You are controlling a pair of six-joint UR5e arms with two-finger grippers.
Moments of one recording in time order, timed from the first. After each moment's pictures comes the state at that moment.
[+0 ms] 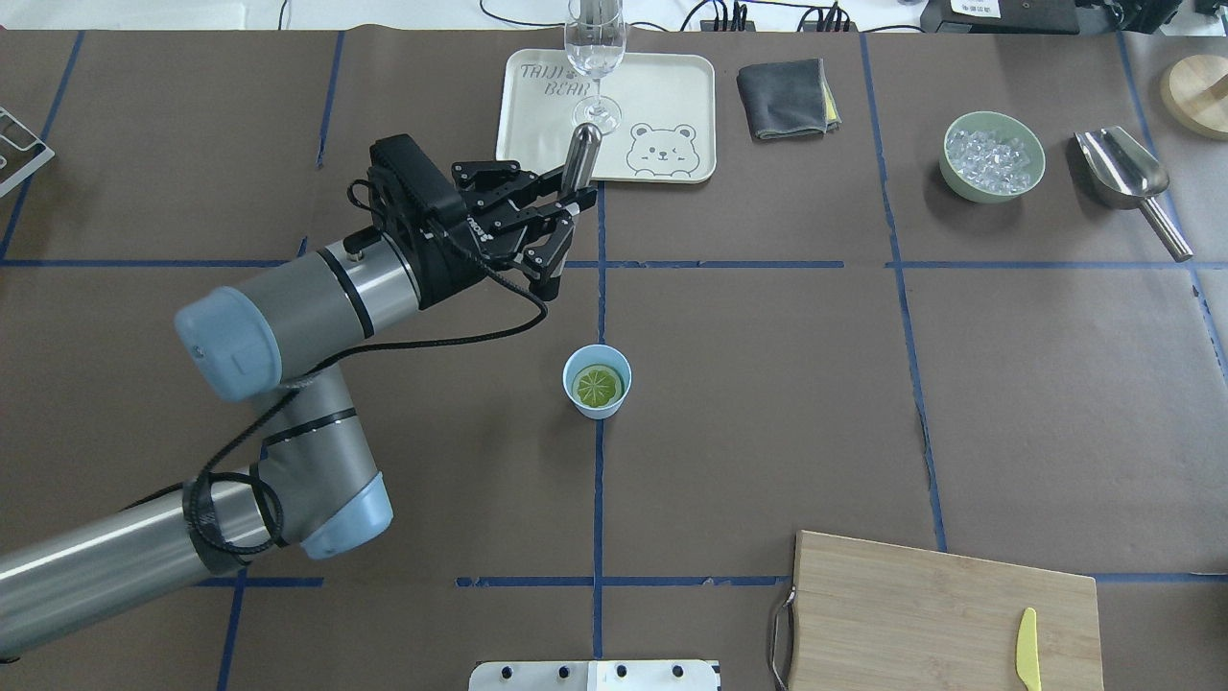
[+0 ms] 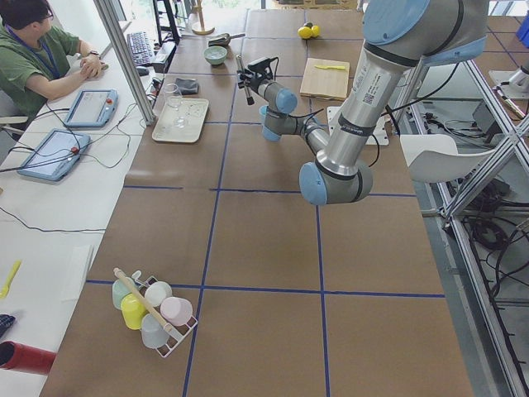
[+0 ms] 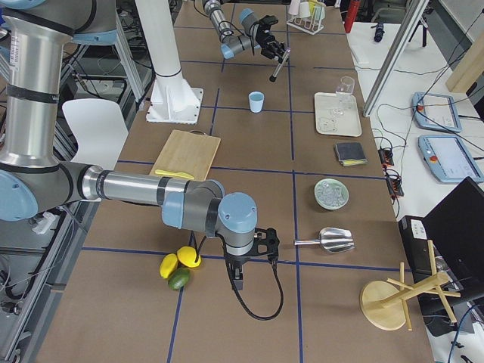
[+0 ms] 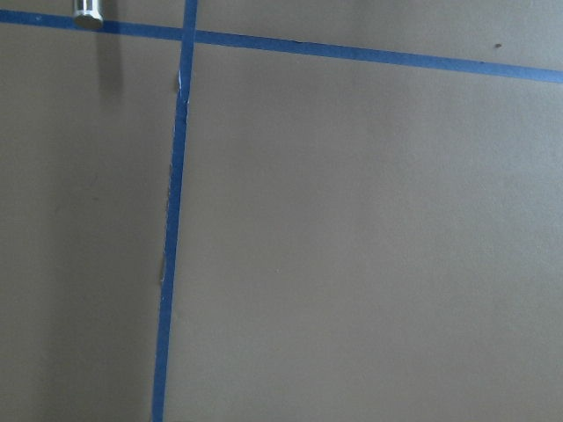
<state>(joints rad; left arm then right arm) -0.55 -2.12 -1.57 -2.92 -1.43 -0.48 1.68 -1.78 1.73 -1.62 2.26 -0.22</state>
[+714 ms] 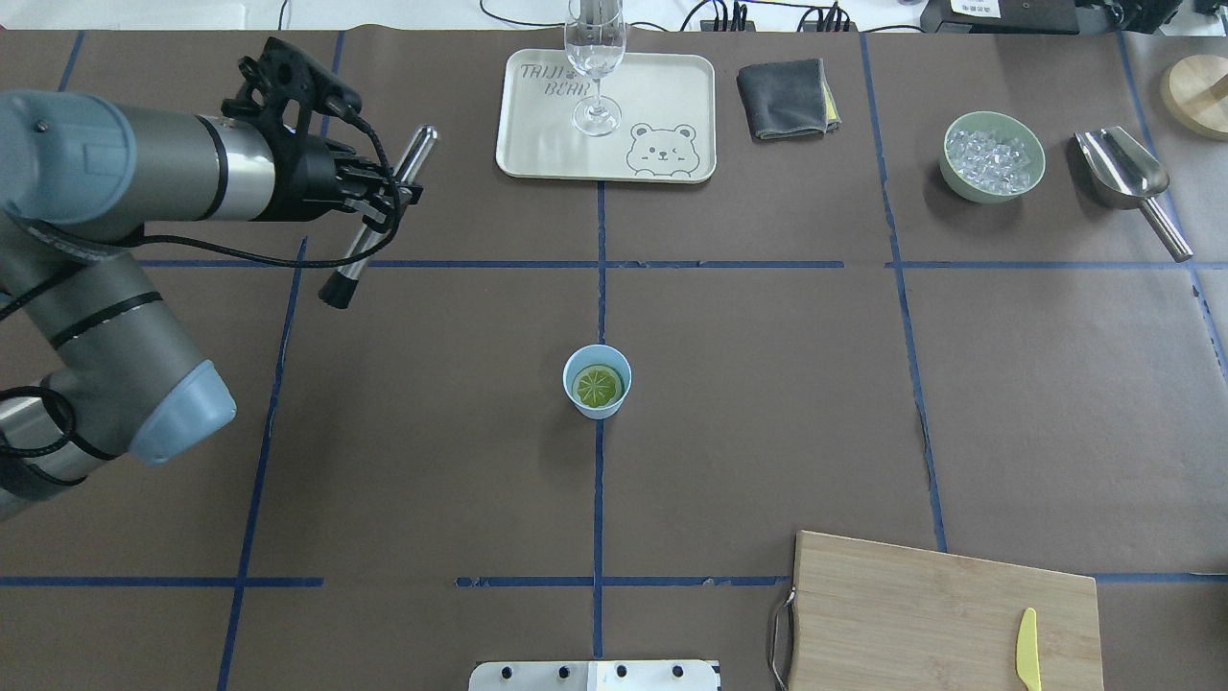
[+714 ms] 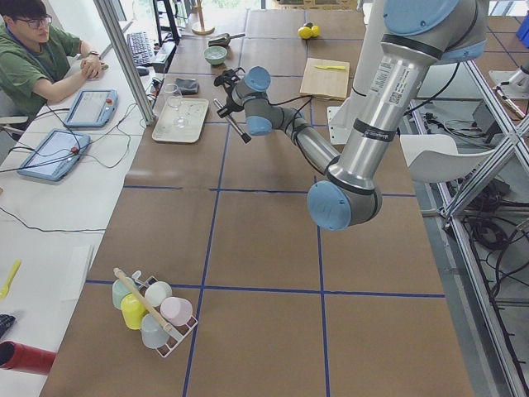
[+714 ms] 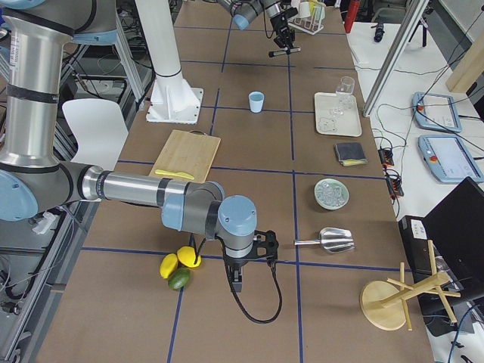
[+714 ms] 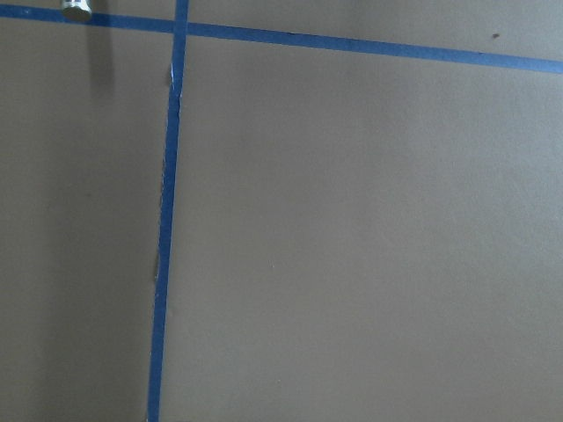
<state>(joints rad) -0.82 -1.96 -1.82 -2.14 -1.86 -0.53 1.68 -1.78 1.71 -1.62 2.26 -0.22</state>
